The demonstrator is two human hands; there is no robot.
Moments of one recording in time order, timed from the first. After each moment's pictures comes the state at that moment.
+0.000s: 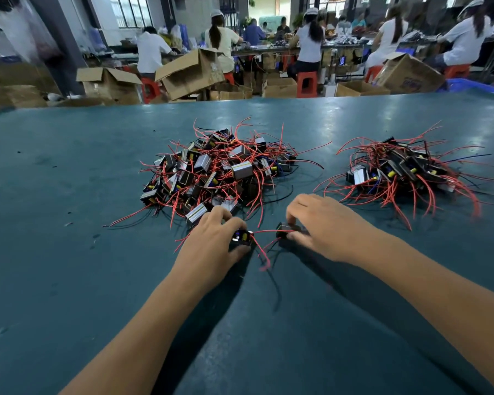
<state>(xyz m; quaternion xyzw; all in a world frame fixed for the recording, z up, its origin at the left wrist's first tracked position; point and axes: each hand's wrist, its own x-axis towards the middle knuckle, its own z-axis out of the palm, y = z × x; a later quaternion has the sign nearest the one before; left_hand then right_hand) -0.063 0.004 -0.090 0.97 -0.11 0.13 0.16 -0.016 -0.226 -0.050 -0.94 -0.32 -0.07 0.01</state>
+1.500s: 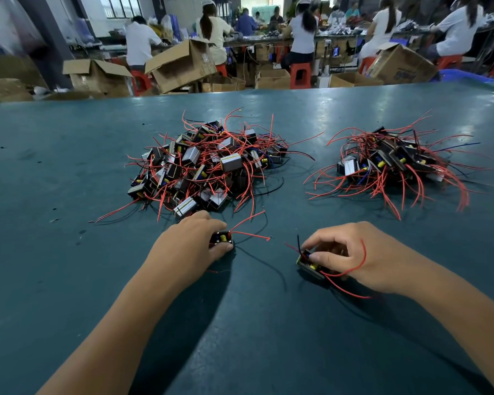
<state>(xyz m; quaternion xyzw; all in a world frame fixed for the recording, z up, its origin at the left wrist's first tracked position) -0.077 0.009 -0.069 0.99 -0.07 0.04 0.12 -0.062 -0.288 -0.070 -0.91 -0.27 0.07 0.31</state>
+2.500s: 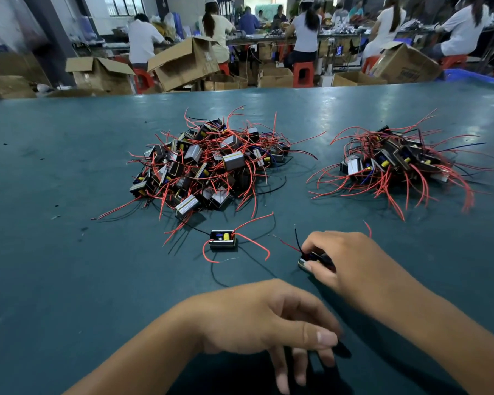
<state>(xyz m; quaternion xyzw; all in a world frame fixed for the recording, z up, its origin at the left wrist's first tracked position) -0.136 -0.064 -0.057 0.66 -0.23 -0.42 0.57 -0.095 -0.250 -0.057 -0.96 -0.20 0.00 0.17</state>
